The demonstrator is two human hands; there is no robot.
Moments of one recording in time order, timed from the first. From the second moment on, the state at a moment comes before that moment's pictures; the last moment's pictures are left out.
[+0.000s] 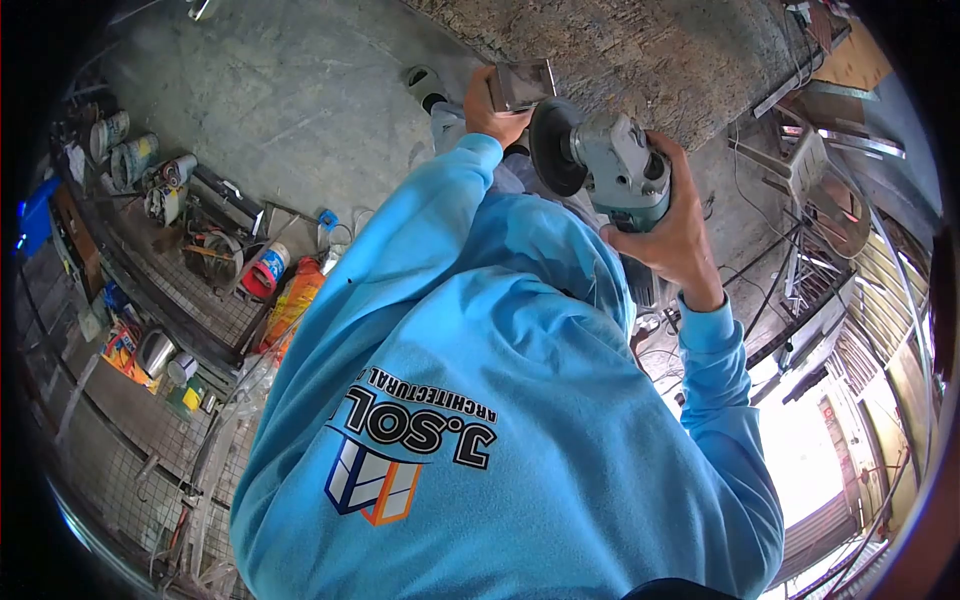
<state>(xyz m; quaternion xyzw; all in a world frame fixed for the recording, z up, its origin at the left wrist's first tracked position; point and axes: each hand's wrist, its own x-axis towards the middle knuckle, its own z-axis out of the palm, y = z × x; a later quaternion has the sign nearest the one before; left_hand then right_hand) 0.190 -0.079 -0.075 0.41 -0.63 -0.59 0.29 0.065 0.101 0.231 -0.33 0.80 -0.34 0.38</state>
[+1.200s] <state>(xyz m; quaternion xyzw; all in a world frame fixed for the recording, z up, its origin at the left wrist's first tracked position) 0.194 -0.085 -0.062 0.39 -0.68 -0.54 0.29 0.047 0.107 0.213 -0.31 0.77 -0.36 0.42</state>
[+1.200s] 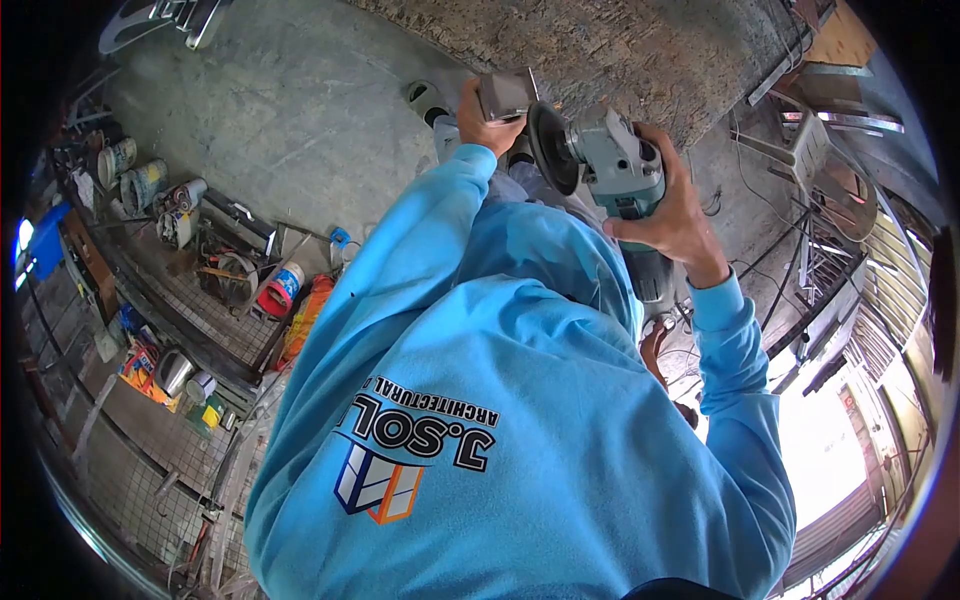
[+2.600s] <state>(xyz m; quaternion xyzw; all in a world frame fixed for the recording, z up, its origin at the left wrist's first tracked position) 0.196 -0.090 -0.072 0.35 -0.78 -0.42 0.30 0.030 0.075 0.199 -0.36 0.77 -0.38 0.37</state>
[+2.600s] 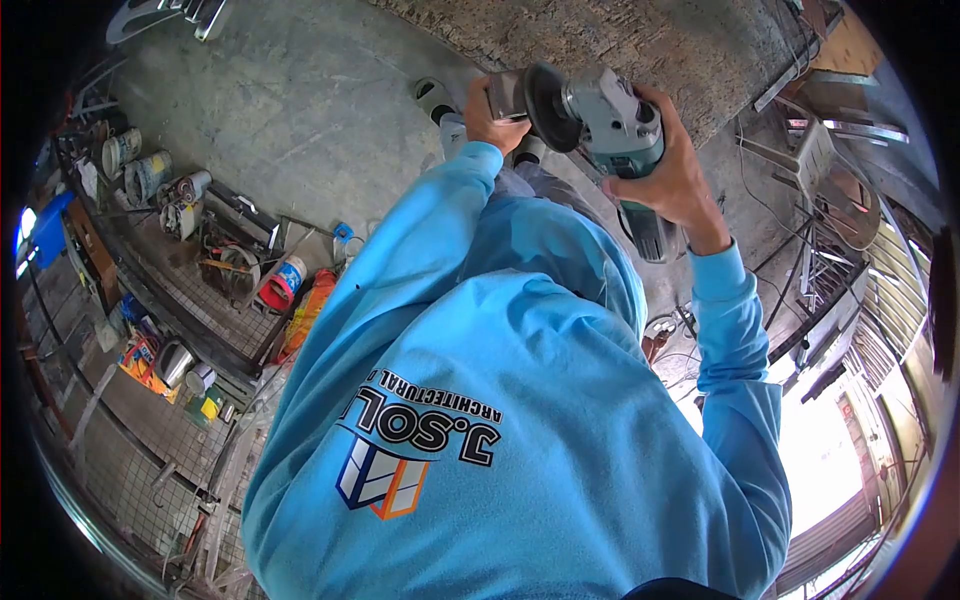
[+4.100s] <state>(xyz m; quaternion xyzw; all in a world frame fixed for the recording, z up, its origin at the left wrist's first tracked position) 0.203 -0.098 -0.004 0.31 -0.71 -0.50 0.38 0.082 0.137 0.249 -0.32 0.87 -0.27 0.24</state>
